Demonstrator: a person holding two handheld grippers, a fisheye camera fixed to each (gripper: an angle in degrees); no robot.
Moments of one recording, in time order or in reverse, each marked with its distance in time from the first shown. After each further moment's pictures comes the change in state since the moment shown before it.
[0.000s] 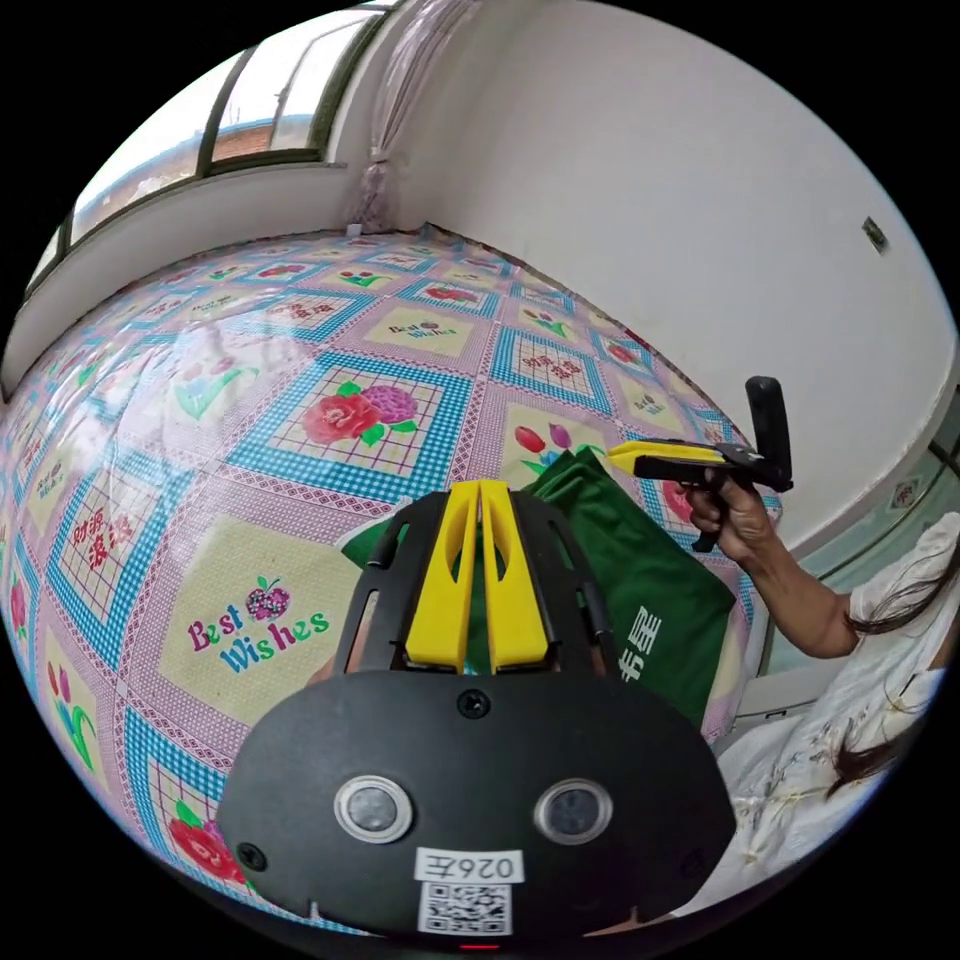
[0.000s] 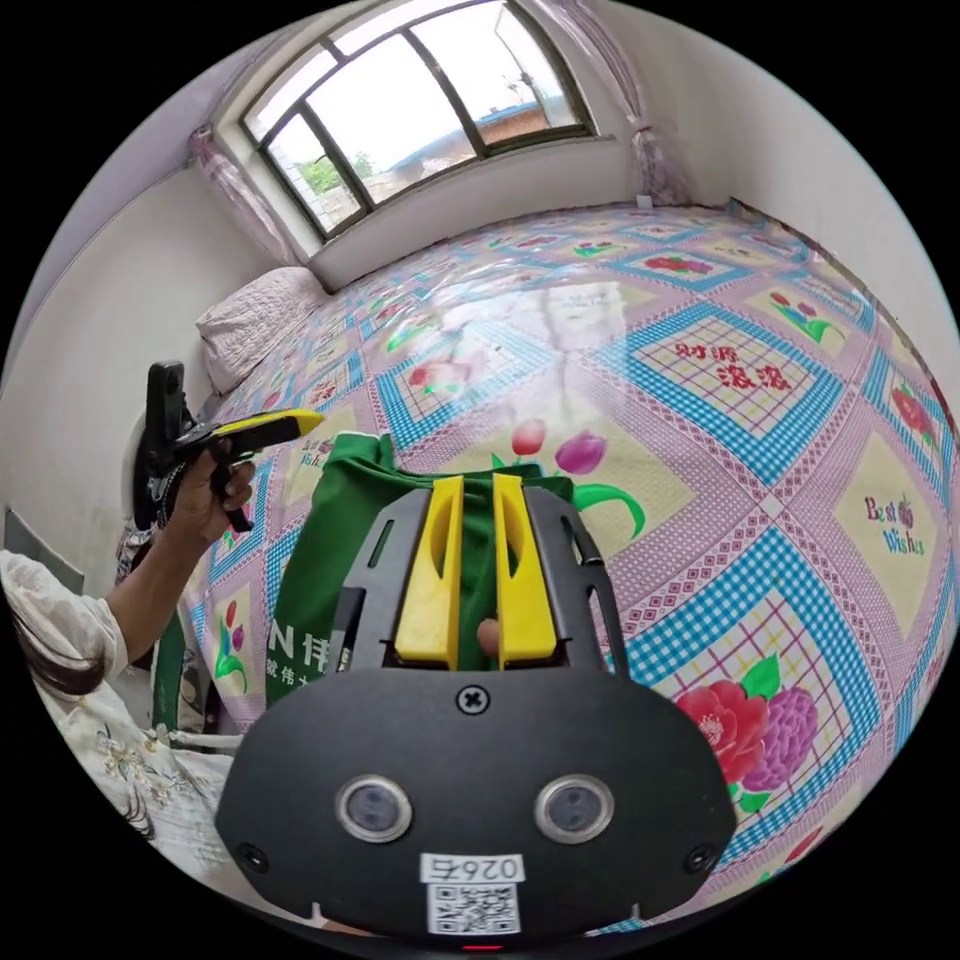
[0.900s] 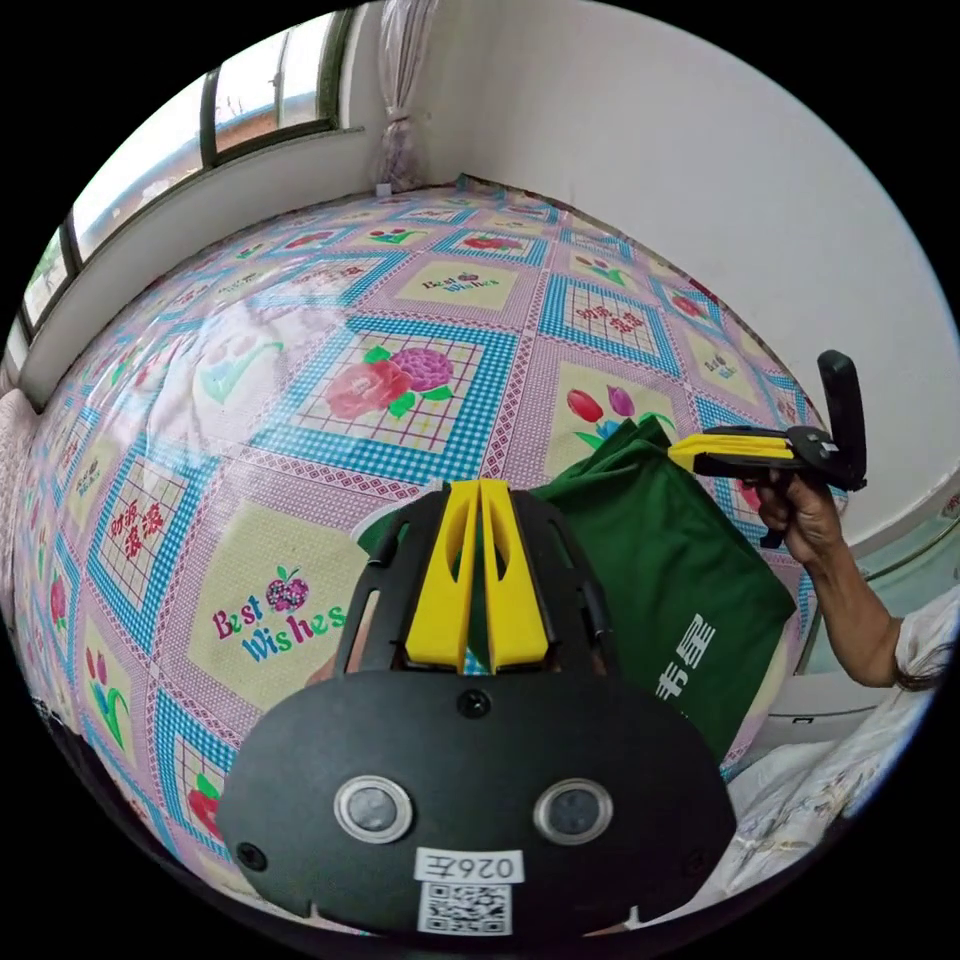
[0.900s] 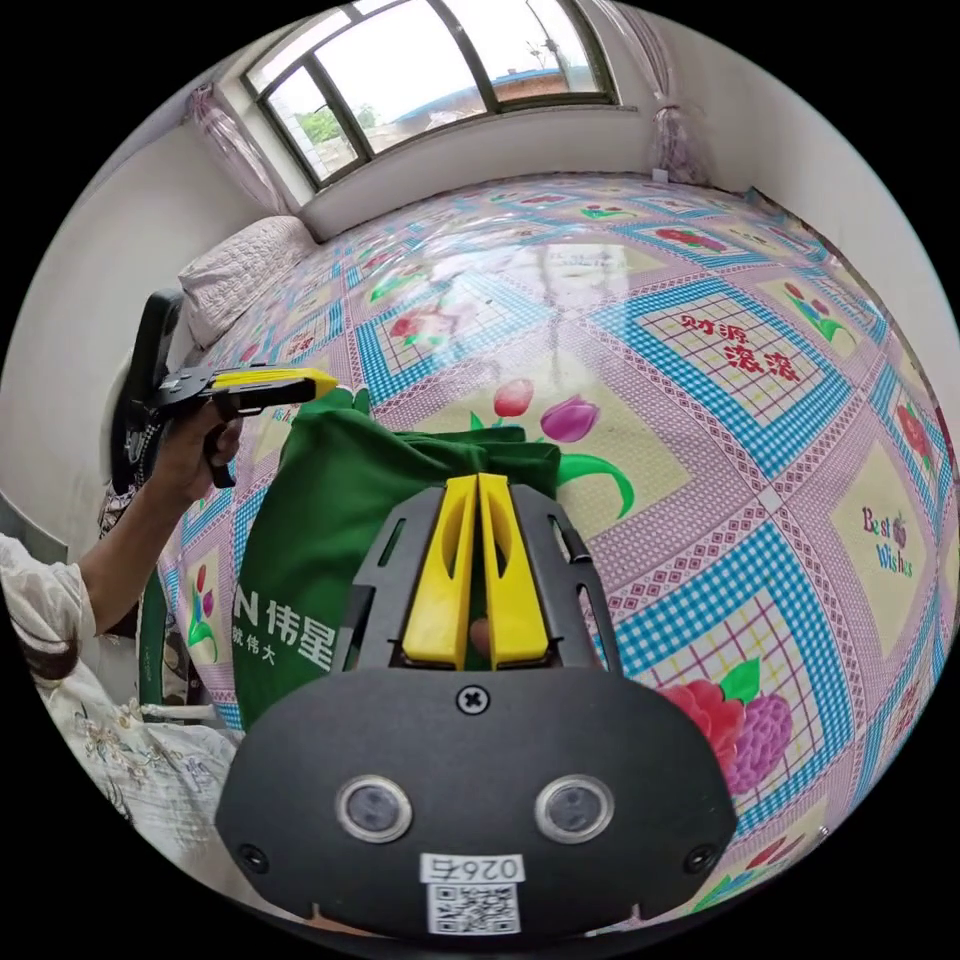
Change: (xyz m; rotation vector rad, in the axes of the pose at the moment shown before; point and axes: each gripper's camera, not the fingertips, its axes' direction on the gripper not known) left arm -0.009 0.012 0.016 -0.095 -0.171 -0.045; right arm 0.030 0.004 0.008 -0.134 0.064 -0.031
